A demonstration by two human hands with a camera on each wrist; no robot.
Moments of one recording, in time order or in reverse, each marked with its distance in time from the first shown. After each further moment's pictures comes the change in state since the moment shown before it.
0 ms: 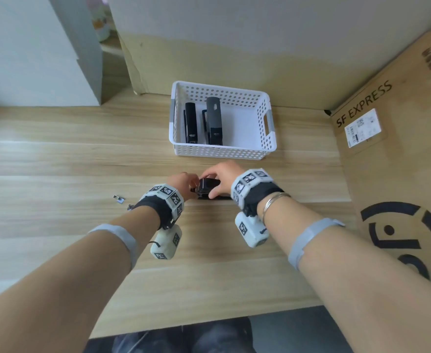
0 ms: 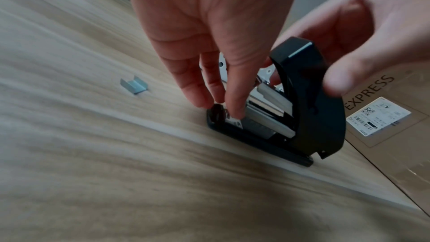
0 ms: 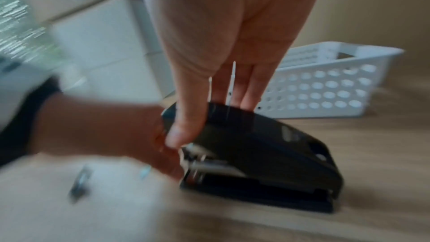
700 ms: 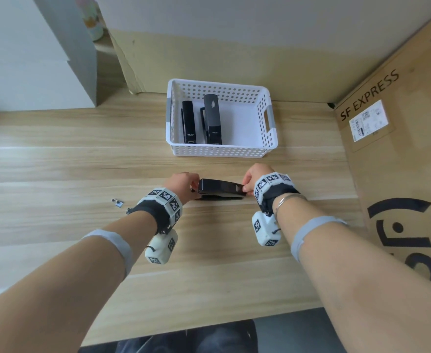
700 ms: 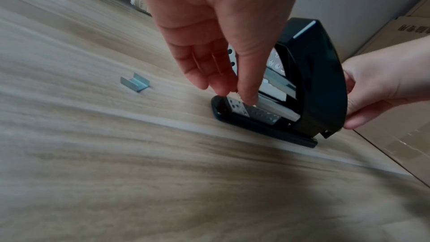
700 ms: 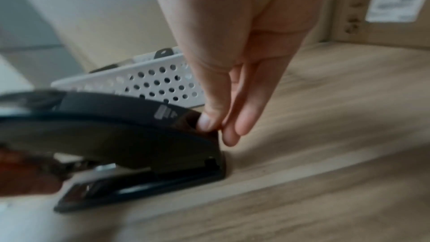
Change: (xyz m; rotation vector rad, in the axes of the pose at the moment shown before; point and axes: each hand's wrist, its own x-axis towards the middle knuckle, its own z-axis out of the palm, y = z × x) left_hand 0.006 0.000 0.004 0.052 0.047 0.046; right_hand 0.014 0.077 0.015 0.279 -0.018 0.419
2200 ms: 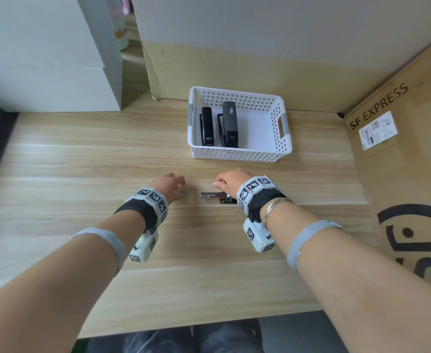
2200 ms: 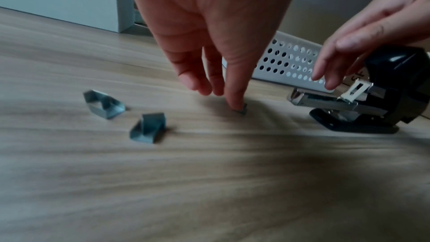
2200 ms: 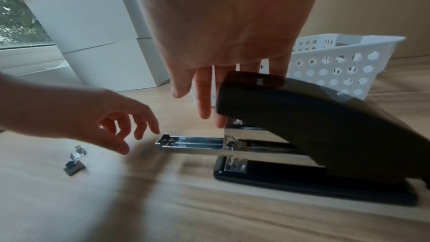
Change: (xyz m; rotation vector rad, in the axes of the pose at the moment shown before) left_hand -0.027 -0.072 -0.024 0.159 -0.076 -0.059; right_hand -0.039 -0.082 0.031 -0.300 0.078 -0.327
